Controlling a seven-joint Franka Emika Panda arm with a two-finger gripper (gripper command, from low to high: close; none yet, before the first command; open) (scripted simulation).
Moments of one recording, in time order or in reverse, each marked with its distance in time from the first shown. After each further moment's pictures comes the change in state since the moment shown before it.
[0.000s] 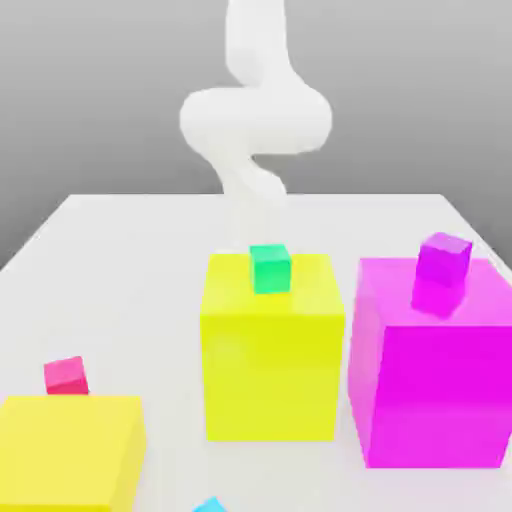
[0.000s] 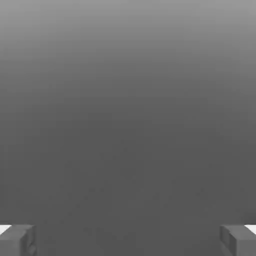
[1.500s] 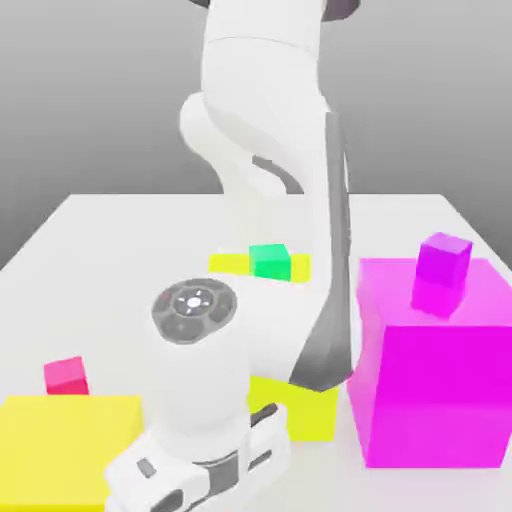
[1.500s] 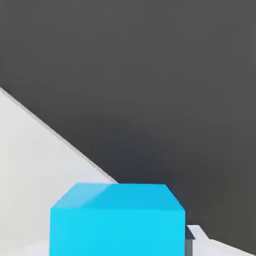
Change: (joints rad) arm 0.121 1.196 -0.185 0.067 0.217 0.373 -0.885
